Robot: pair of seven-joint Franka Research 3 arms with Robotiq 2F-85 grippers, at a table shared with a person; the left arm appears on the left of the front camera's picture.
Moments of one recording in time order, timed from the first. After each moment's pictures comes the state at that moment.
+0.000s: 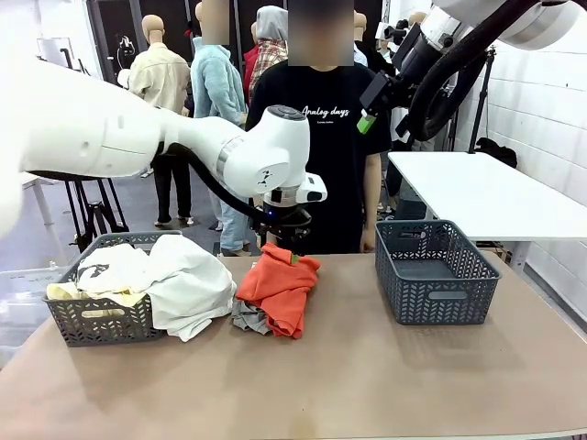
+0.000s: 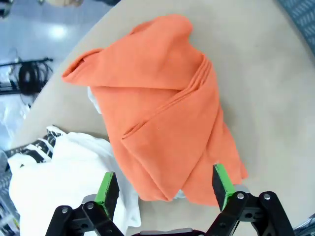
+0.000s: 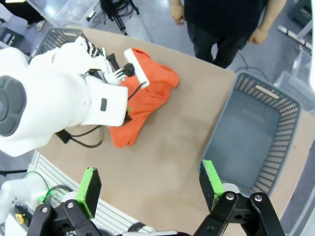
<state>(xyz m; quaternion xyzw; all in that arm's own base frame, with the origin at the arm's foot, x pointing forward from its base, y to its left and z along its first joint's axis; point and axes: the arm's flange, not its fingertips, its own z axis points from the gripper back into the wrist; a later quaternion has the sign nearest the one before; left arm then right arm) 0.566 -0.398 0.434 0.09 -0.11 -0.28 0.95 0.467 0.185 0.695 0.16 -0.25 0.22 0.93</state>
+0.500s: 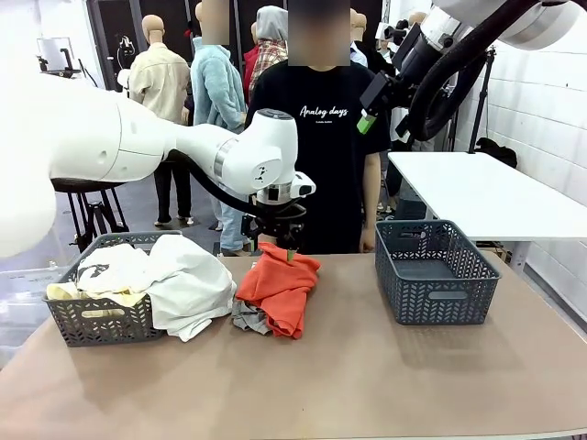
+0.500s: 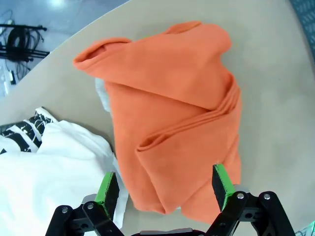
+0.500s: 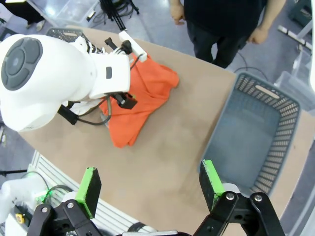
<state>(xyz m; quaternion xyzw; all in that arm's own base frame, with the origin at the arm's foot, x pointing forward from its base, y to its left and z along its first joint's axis) 0.601 -0.374 0.423 0.05 -0.10 -0.17 0.98 0.467 0.185 0.695 0.16 -0.25 0.22 0.93</state>
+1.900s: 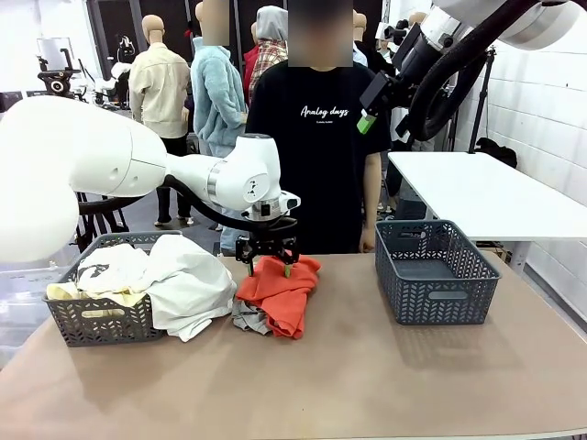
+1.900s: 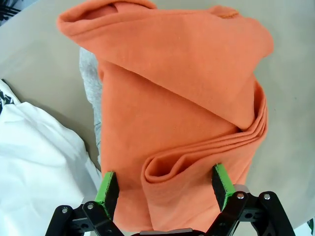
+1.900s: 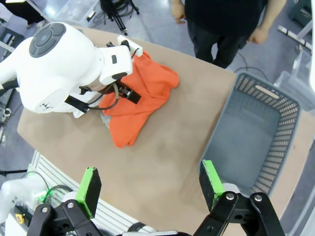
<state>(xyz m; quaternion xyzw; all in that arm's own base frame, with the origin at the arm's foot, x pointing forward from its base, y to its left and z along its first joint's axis) 0.624 -0.351 0.369 -0.01 -0.03 -0.07 1.00 0.467 0.185 0.695 0.16 -0.25 0.22 0.93</state>
